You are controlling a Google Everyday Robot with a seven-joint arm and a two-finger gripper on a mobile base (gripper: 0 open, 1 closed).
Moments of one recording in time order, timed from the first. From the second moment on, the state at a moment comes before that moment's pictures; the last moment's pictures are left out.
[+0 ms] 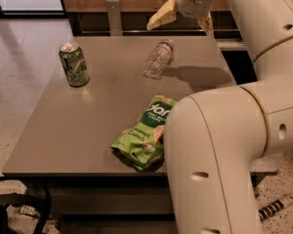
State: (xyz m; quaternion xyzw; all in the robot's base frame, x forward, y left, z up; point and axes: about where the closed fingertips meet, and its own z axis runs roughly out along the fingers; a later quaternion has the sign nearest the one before) arm 0.725 -0.116 0.933 0.01 0.99 0.09 0.13
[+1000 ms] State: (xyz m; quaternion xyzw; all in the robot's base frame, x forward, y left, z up) arm 0.743 -0.057 0.924 0.02 0.98 0.10 0.14
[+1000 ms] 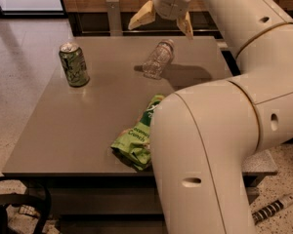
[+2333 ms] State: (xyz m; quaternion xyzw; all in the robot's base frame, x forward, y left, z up) arm 0.729 -0.058 0.872 0.09 0.99 0.04 0.09
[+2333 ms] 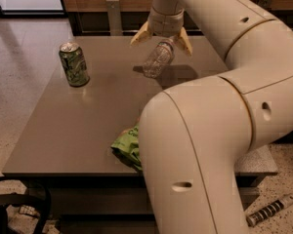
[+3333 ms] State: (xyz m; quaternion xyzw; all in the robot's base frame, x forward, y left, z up) arm 0.753 -0.053 0.839 0.16 0.98 -0.02 0.07
